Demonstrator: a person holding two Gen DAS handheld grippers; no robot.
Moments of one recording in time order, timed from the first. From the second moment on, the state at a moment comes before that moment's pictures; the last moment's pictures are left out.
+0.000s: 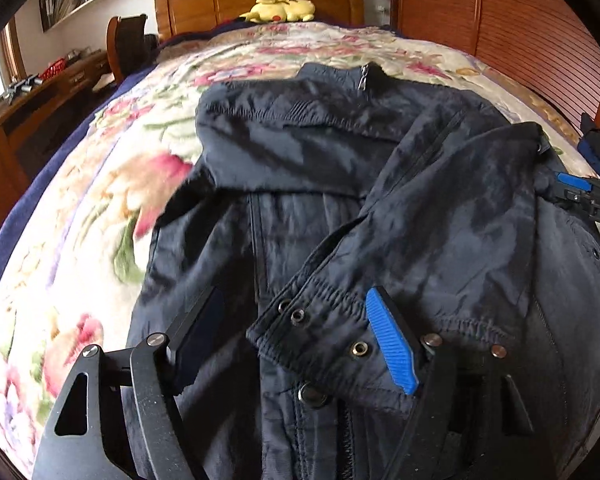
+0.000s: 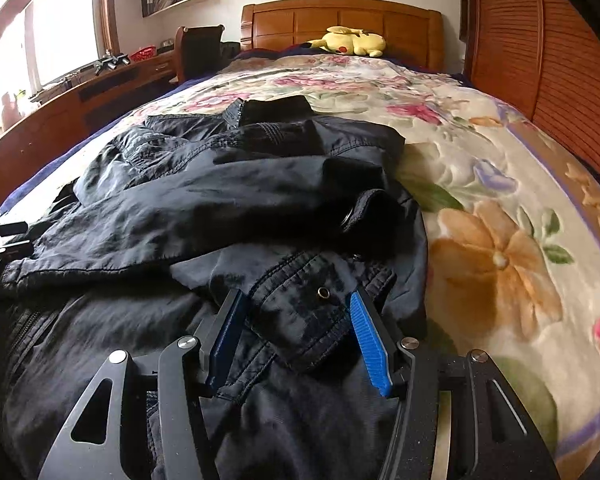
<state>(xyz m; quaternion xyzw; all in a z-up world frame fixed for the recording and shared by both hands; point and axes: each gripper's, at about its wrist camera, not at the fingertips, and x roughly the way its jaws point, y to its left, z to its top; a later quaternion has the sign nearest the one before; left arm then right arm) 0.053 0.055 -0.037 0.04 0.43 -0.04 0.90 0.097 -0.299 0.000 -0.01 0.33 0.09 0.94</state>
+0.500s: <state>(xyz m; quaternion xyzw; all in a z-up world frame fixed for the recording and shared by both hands) 0.032 0.052 -0.043 0.04 0.43 -0.07 0.90 0.080 -0.303 0.002 -0.01 0.34 0.09 0.94</state>
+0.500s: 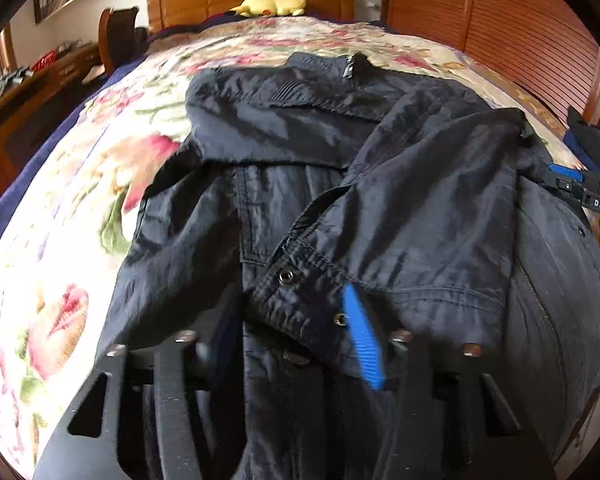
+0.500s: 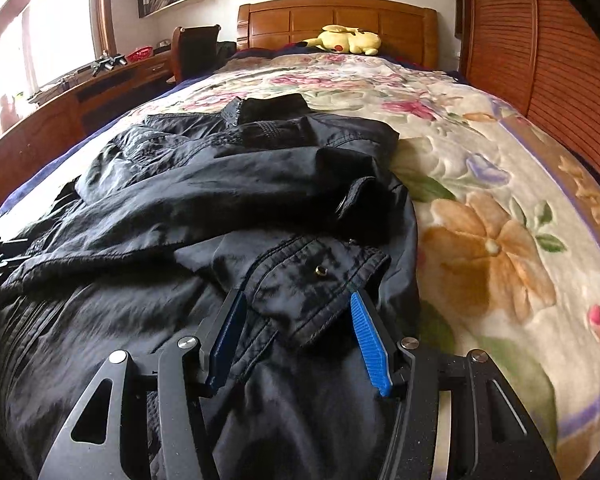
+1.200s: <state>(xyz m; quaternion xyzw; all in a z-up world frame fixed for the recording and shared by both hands) 0.077 0.099 0.035 0.05 0.34 -0.04 0.94 0.063 -0.297 -0.006 -0.01 0.33 0.08 0.94</state>
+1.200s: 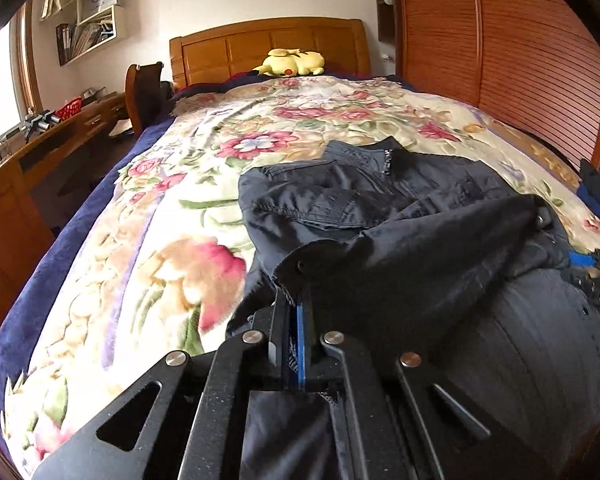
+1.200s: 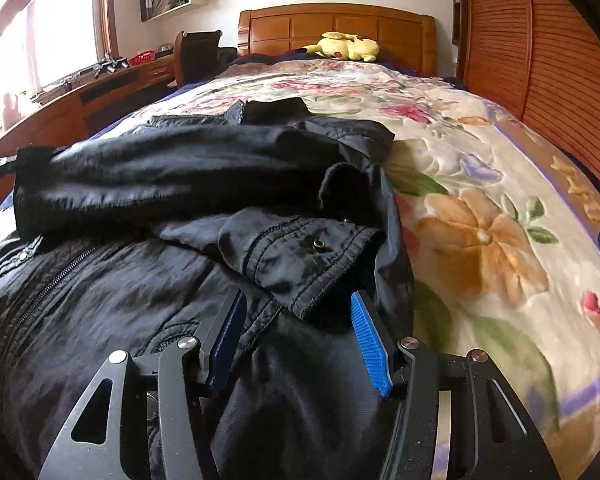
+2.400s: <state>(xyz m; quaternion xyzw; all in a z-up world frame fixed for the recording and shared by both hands) -0.040 0.122 0.009 0.04 0.32 -0.03 0.95 0.062 -0.292 -0.010 -0.05 0.33 0.07 0.94</state>
